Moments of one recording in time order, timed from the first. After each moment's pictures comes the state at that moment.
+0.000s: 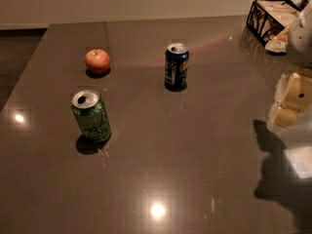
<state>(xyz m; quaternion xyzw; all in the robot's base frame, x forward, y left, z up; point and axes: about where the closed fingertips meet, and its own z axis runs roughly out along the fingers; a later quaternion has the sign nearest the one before) 0.438 -0.217 0.976 -0.60 0.78 -0.03 0.16</state>
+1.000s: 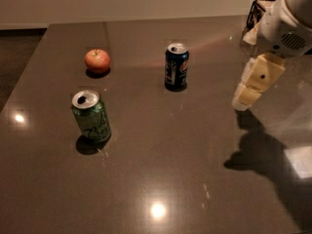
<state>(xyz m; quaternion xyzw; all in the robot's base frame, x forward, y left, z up) 0.490 -0.184 0.970 -0.57 0.79 0.01 0.21</state>
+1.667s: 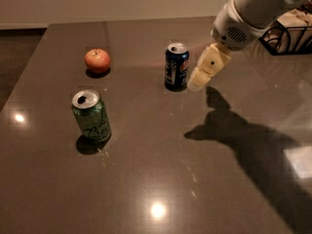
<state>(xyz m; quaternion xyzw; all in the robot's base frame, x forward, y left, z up) 0.556 -0.122 0.957 -0.53 0.81 0.05 0.25</state>
